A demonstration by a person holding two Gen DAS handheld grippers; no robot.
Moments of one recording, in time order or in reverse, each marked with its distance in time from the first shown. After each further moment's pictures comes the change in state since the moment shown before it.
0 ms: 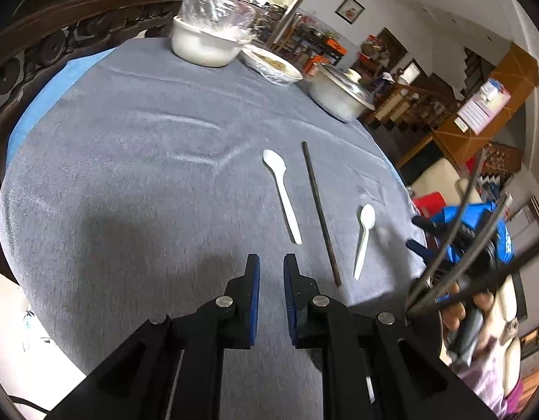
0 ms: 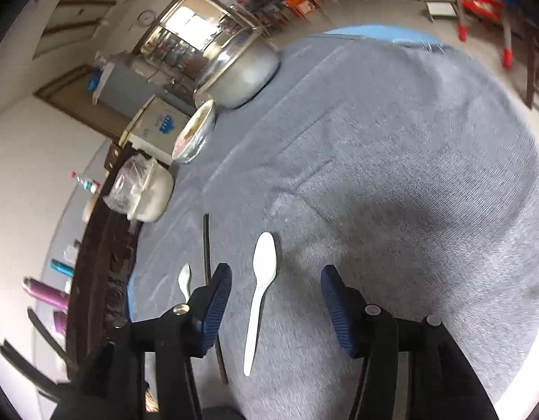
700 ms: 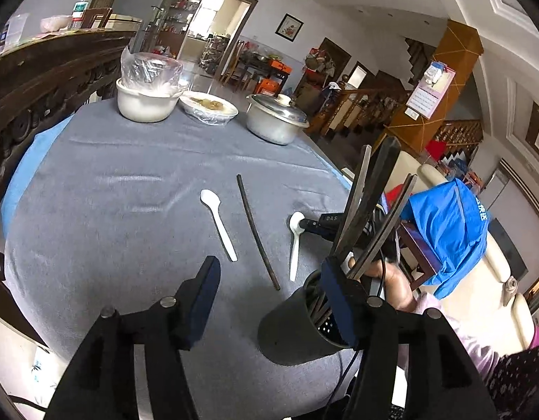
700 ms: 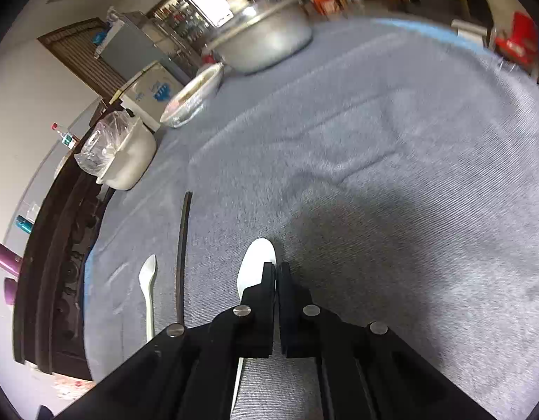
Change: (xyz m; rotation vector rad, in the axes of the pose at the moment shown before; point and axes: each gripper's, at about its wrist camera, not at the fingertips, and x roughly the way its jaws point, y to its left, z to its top) left arm -0.056 -0.052 -0.011 0.190 -0.128 -0.112; right arm 0.078 0.040 -0.005 -0.200 0.013 -0.128
